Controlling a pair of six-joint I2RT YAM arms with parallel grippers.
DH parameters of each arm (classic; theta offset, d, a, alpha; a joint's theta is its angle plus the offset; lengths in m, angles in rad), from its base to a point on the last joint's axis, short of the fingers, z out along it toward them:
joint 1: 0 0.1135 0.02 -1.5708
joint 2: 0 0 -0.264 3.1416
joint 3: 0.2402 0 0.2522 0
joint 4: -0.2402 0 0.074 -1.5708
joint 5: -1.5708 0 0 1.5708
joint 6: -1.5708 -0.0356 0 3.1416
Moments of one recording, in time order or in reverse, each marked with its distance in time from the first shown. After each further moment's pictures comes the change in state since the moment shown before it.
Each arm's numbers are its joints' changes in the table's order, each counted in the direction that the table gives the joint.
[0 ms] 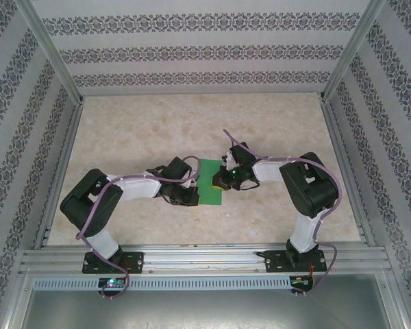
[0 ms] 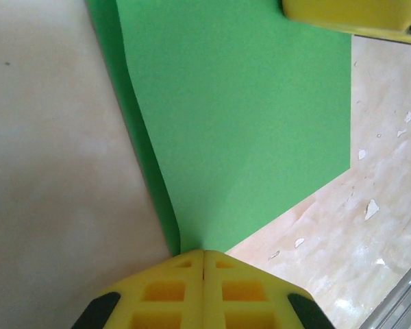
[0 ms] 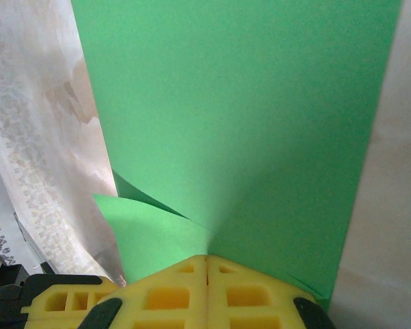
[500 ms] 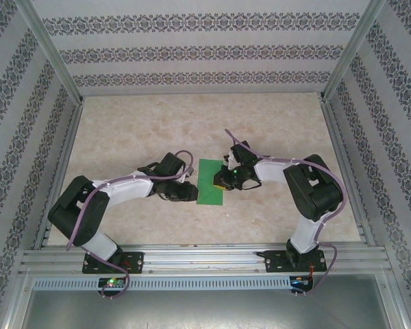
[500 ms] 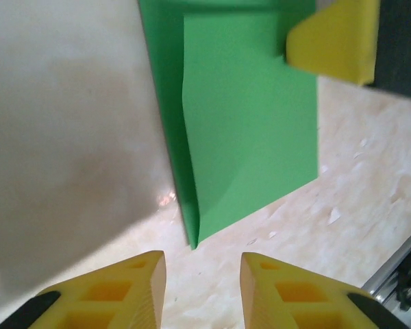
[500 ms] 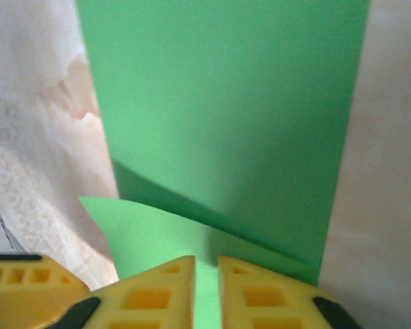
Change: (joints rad) left arm 0.049 -0.117 0.005 -0.043 0.023 0.047; right arm 0.000 -0.068 0.009 -0.078 -0.043 0.010
